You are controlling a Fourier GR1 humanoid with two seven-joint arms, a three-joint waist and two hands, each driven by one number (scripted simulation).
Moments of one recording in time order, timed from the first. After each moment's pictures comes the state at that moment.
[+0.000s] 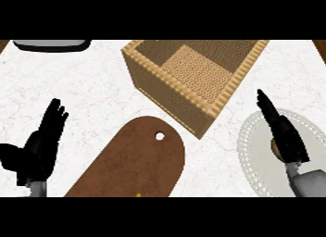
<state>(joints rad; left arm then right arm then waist) 0.04 0.25 -0.08 -1.63 0.15 0.24 0.09 -0.16 -0.45 0.29 -1.38 -0.14 -0.20 -0.06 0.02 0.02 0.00</state>
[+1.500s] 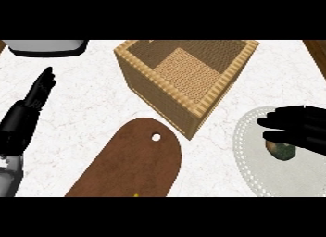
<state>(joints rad) -0.15 0.45 -0.07 -1.59 0.03 0.07 0.00 -0.31 -1.07 0.17 -2.08 -0.09 0.57 -0.04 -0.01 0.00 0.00</state>
